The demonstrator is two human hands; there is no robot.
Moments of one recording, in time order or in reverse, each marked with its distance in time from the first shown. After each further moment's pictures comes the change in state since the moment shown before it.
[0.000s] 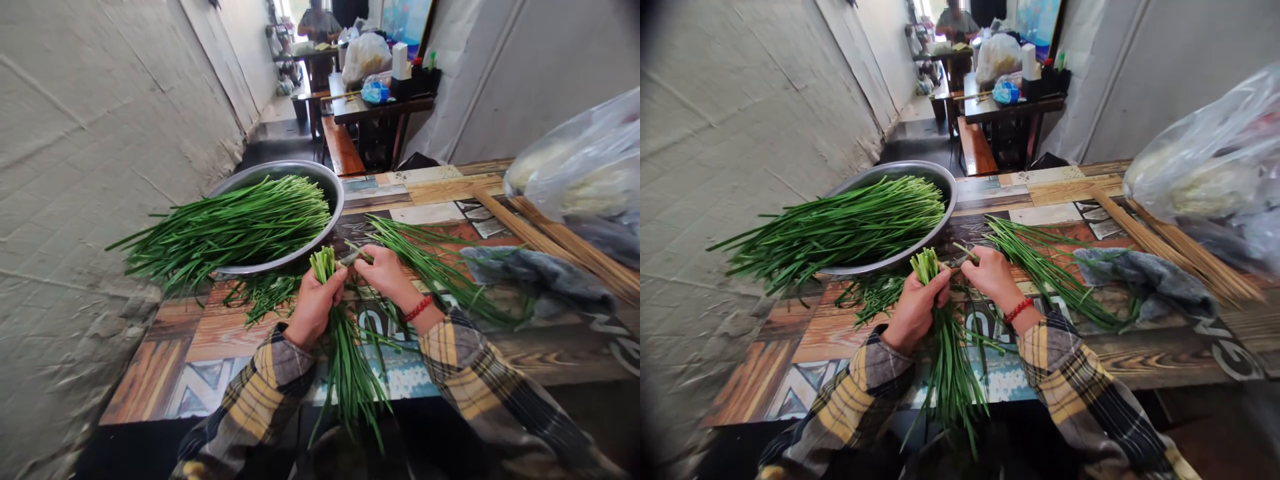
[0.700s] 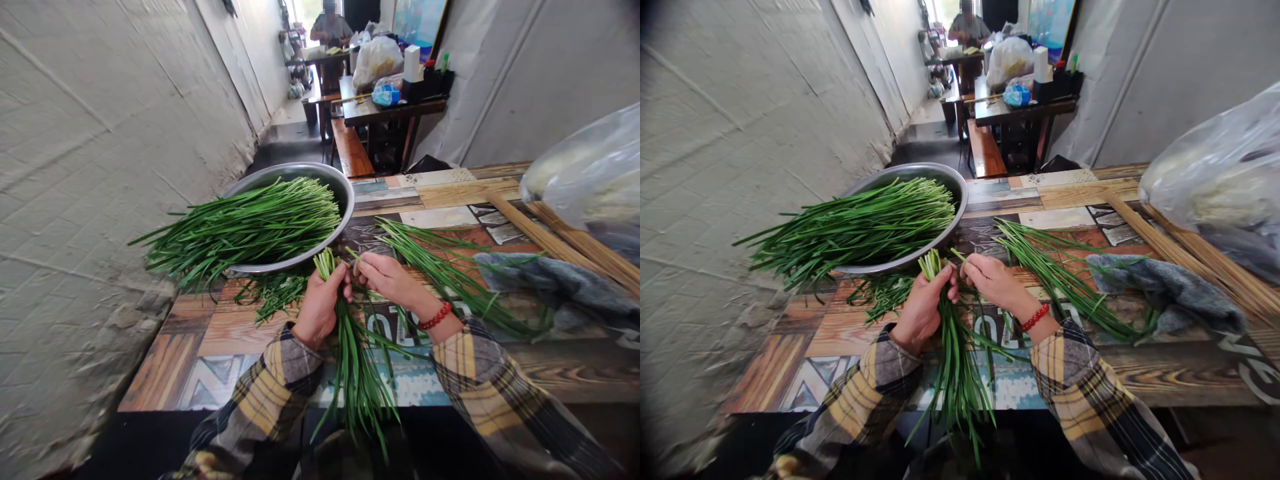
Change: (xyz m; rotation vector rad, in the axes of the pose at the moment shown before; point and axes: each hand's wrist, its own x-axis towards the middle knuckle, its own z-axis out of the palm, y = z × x) left_hand 0.003 0.001 0.000 -0.117 0.044 -0.070; right_hand -0.005 -0.006 -0.010 0.151 -0.341 -0.172
